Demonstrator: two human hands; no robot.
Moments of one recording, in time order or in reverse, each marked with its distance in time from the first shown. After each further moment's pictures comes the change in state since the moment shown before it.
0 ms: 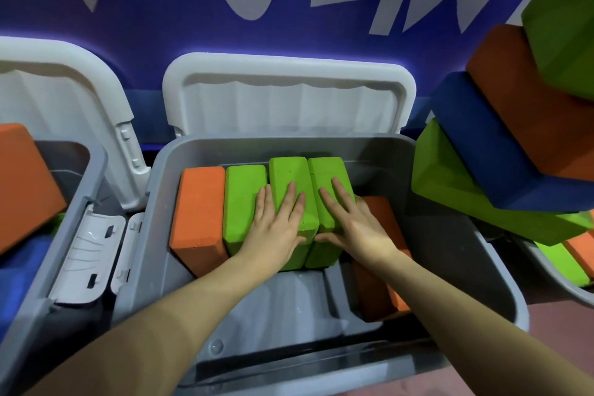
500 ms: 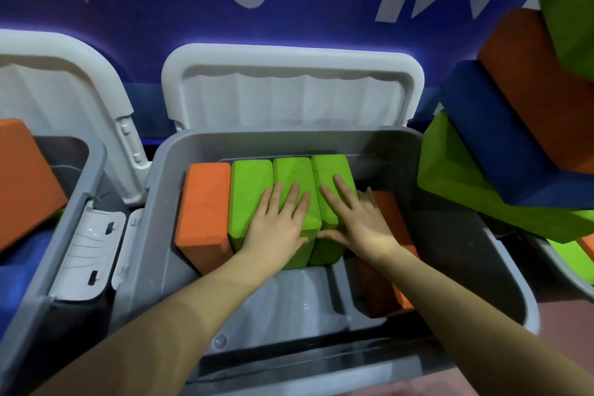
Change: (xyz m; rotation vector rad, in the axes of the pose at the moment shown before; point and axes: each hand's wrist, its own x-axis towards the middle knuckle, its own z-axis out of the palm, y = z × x) left_hand 0.005 0.004 0.005 0.102 -0.099 -0.013; right_hand 0.008 0.017 0.017 -0.125 -0.043 -0.013
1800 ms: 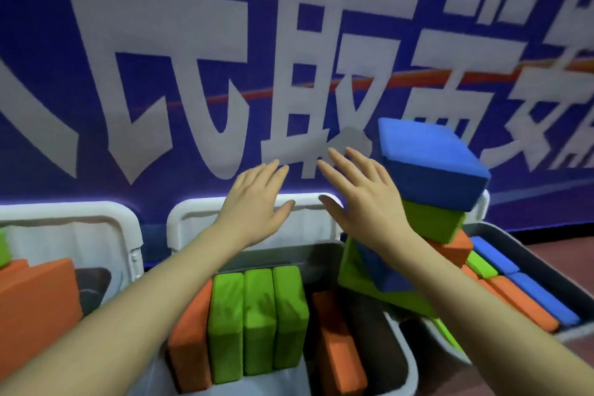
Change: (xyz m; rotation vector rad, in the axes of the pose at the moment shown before) left_hand 0.013 -0.014 -0.312 -0.254 0.486 0.018; right_hand -0.084 -0.026 -0.322 -0.424 0.938 -0.200
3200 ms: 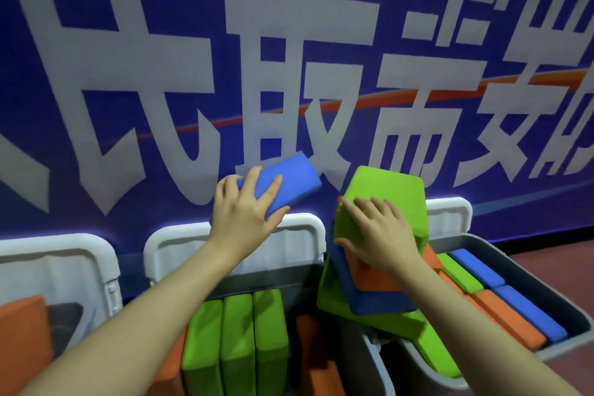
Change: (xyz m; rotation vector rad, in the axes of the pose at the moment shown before) left_hand 0.049 0.022 0.027 0.307 0.476 0.124; right_hand -0.055 0.084 0.020 -0.072 -0.181 0.172
